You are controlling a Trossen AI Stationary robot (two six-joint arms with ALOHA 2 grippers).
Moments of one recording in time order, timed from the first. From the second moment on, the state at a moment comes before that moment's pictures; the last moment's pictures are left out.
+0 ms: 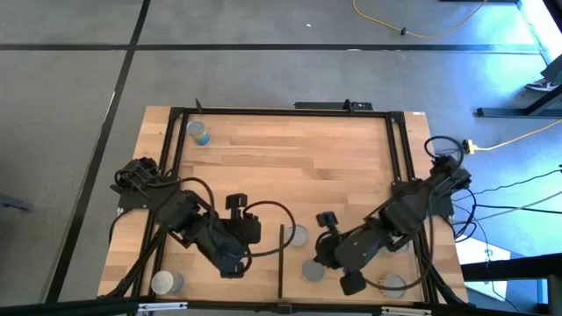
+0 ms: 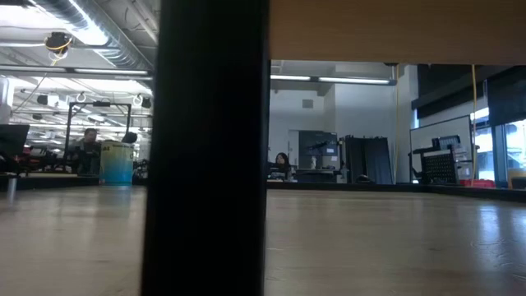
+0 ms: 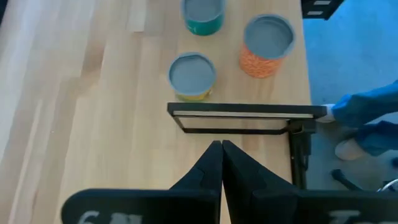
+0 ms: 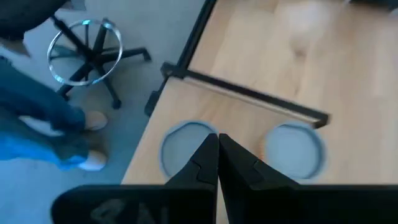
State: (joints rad) left arm -0.62 1.88 2.32 -1.44 -0.38 -0.55; right arm 0.63 1.76 1.94 -1.06 0.14 0.25
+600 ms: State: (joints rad) left arm -0.66 1.88 2.32 -1.52 -0.35 -0.62; right arm 0.60 1.89 1.94 -1.03 -0.06 0.23
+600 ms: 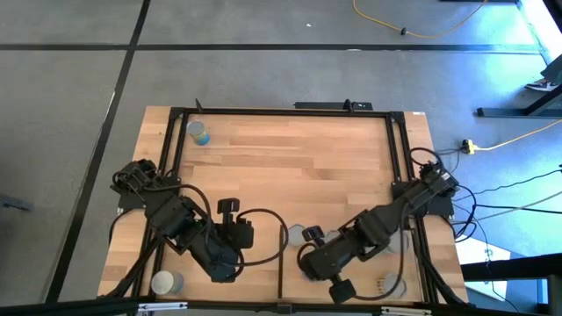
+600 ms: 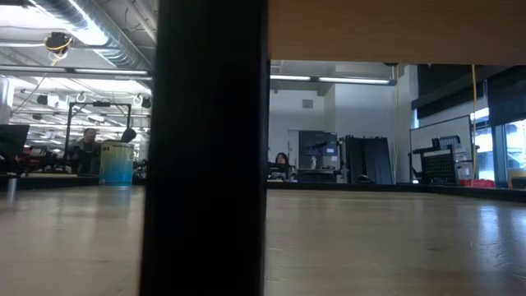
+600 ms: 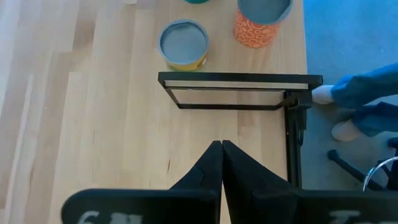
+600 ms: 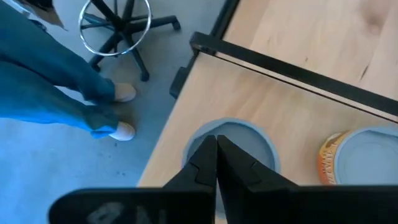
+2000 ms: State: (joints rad) left arm -0.68 1.88 2.32 -1.52 -0.33 -0.63; right arm 0.65 1.91 1.94 -1.36 -0.14 0.39
